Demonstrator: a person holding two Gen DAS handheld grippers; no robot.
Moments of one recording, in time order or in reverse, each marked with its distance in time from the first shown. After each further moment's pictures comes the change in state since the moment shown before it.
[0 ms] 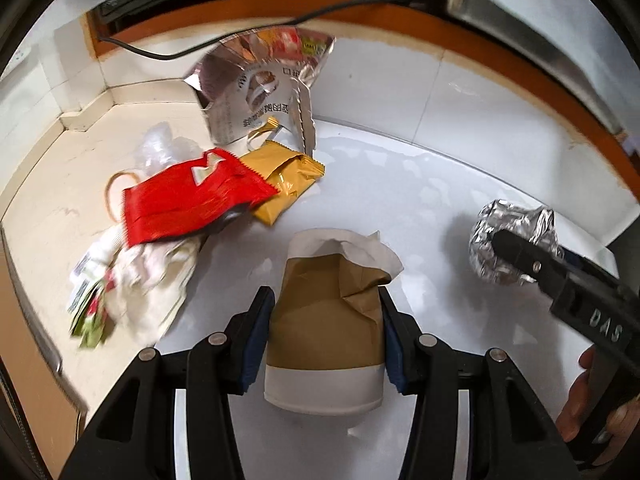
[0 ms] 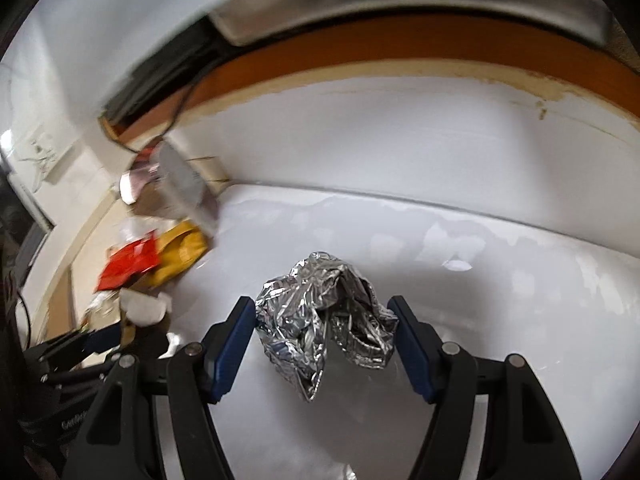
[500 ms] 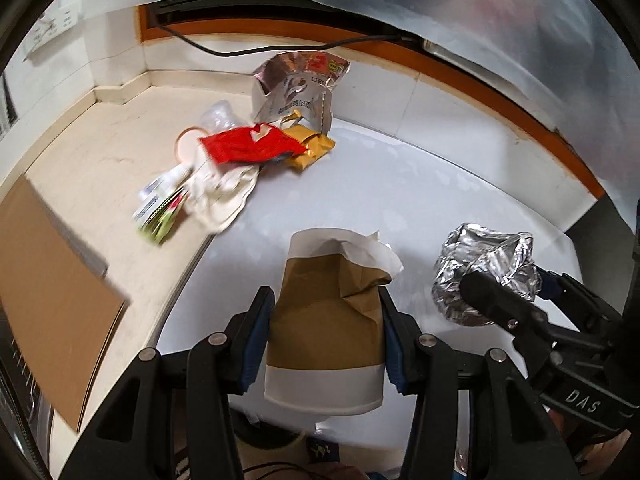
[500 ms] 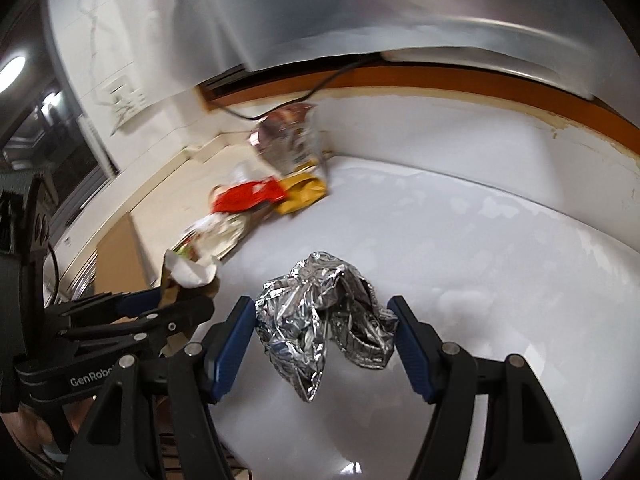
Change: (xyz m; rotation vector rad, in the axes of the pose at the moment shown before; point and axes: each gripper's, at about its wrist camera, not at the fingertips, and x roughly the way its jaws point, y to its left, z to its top) left arm -0.106 0.036 -0.079 -0.063 -0.027 -0.057; right arm -0.091 0.078 -0.069 -0.148 0.000 0.106
